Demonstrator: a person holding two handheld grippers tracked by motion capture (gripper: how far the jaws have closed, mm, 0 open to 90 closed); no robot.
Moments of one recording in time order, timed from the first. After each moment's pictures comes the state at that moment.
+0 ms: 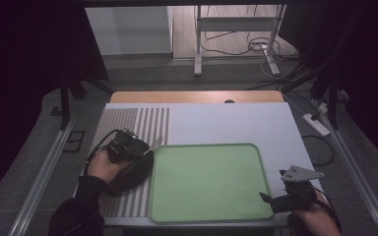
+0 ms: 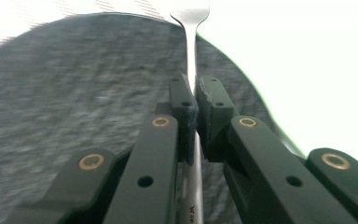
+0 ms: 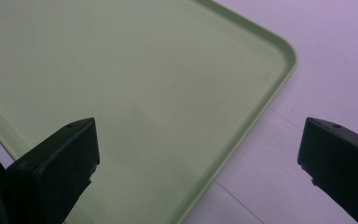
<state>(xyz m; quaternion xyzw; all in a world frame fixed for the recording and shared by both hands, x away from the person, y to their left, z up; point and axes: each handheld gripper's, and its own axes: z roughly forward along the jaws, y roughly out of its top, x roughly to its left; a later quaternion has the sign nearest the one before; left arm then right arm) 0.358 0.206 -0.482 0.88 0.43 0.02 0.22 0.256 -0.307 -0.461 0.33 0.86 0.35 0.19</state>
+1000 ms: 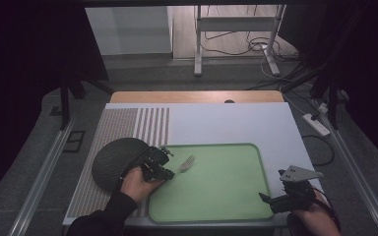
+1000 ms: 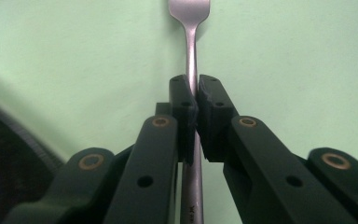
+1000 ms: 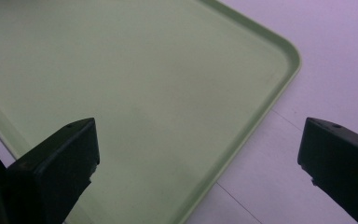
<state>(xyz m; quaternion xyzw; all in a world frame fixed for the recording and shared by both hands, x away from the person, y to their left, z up) 0.324 0.104 -0.495 0.89 0.39 -0.03 0.21 0.257 -0.305 -0.461 0.32 0.86 0.34 0.19</state>
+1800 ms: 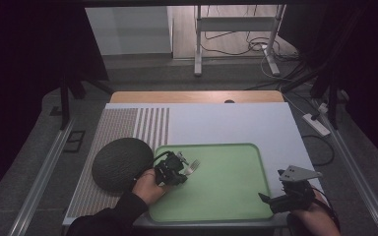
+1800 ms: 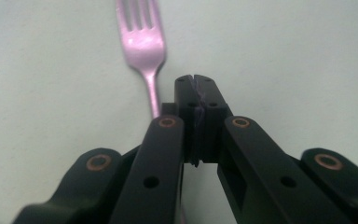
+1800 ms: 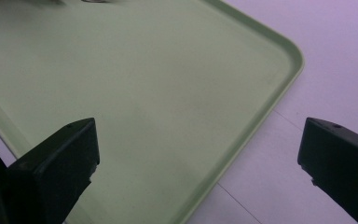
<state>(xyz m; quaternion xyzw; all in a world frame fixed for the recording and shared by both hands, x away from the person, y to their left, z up) 0.322 0.073 -0.504 0.93 0.30 0.01 0.21 0.257 -0.304 -0.462 0.32 0.86 0.34 0.19</state>
